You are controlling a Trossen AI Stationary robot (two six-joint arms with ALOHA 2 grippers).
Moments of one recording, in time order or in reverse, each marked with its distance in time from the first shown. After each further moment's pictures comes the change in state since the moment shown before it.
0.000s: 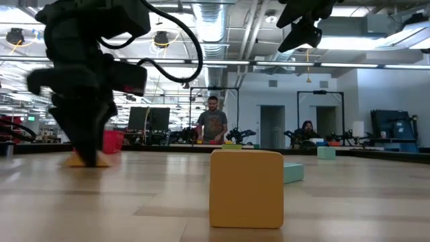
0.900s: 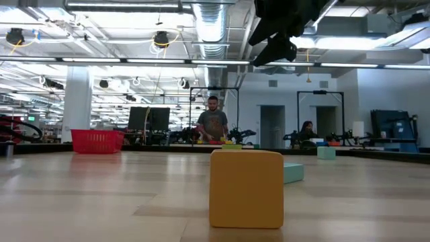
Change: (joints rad) left arm -0.576 -0.326 -0.058 -0.195 0.219 -0.510; right arm -0.052 0.151 0.000 0.185 -0.032 -0.071
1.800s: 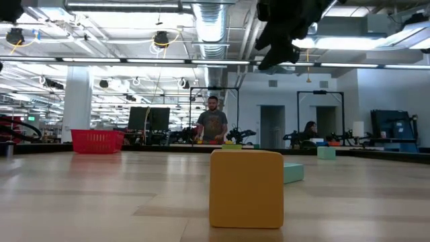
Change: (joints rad) left arm 0.131 0.011 0.004 0.091 0.085 0.195; right arm -0.011 -0.004 0.000 -0.046 -0.032 -0.026
